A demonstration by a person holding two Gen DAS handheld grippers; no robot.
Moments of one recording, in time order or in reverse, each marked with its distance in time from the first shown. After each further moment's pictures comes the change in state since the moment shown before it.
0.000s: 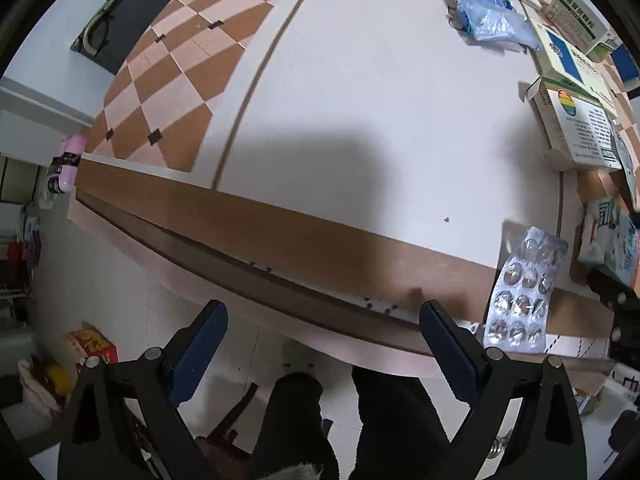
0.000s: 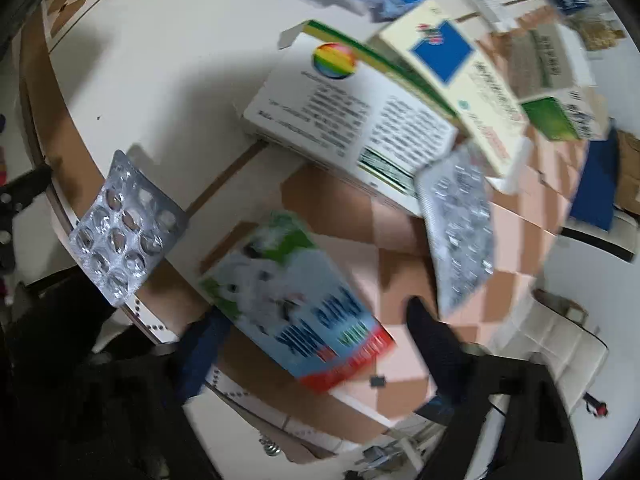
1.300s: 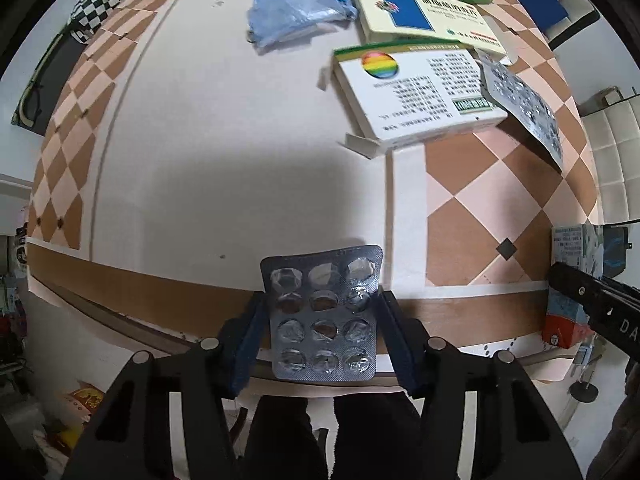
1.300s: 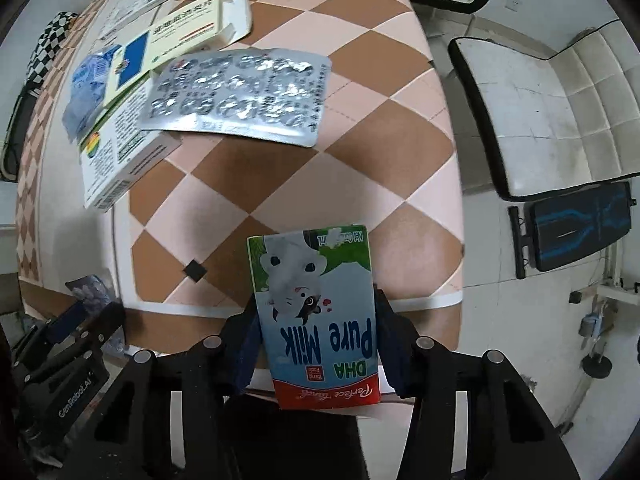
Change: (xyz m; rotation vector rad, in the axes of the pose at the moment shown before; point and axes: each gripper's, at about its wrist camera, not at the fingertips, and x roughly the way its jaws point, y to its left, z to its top) left arm -0.032 -0.097 -0.015 0.227 -0.049 -0.100; right arm 0.023 -0.080 -0.113 0.886 -0.118 0.294
